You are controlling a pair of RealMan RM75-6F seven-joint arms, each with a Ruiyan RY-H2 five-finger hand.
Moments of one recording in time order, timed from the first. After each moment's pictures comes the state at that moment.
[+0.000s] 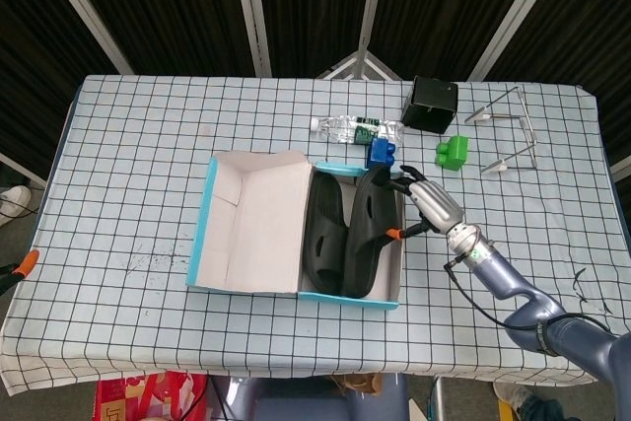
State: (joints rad) left arm -0.09 -1.32 -0.19 -1.37 1.50 1.75 0.06; right arm 0.77 -1.47 0.05 -1.06 -1.58 1.00 0.82
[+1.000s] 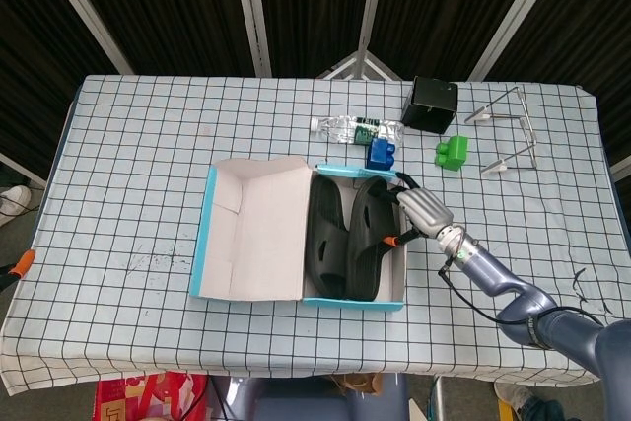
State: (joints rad) left arm -0.09 -1.31 -0.20 -1.37 1.49 1.75 0.04; right arm 0.83 -1.48 -0.01 -1.07 -1.56 0.79 0.70
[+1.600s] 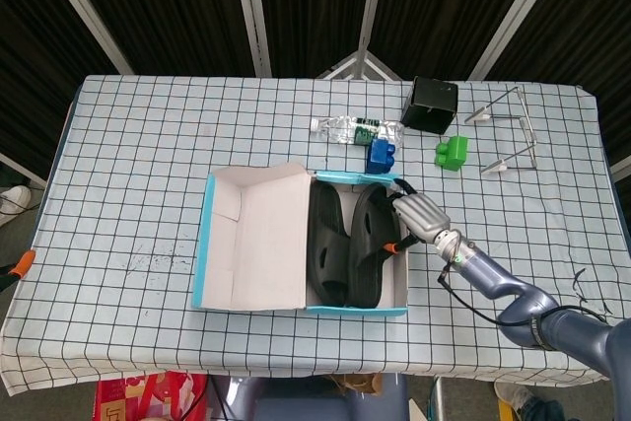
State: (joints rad) left arm -0.09 -1.31 -0.20 -1.37 1.50 1.75 0.04; right arm 0.86 -1.42 -0.01 -1.18 -1.53 0.72 0.59
